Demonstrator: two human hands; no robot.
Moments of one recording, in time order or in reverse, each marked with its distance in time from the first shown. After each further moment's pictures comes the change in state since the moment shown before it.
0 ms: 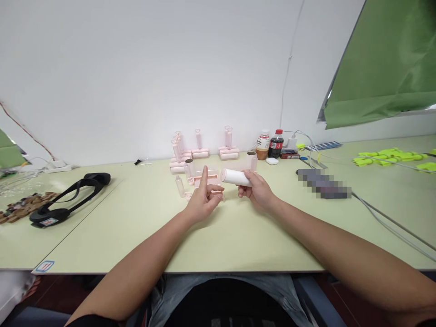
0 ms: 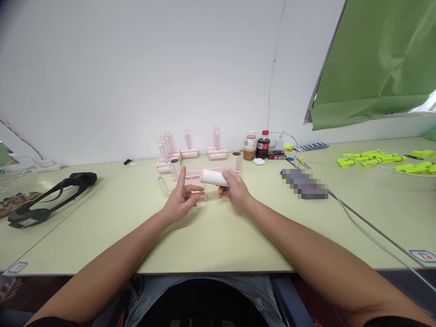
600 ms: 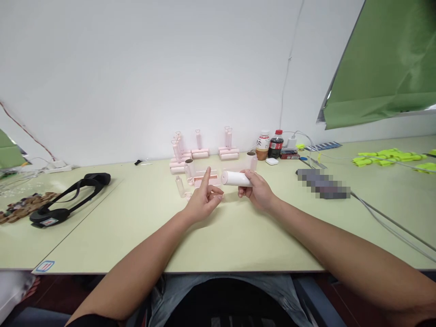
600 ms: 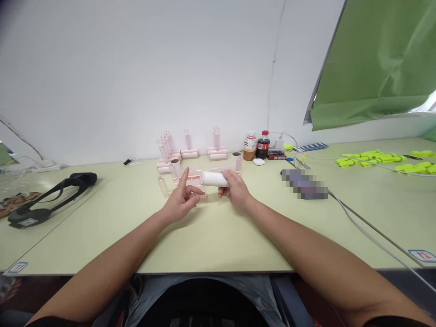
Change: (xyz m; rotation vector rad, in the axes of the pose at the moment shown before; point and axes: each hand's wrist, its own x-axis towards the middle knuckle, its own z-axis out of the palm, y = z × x) left_hand 0.000 0.001 -0.002 0.059 -0.030 0.001; right_hand -0.001 -0.004 0.001 0.020 0.007 0.016
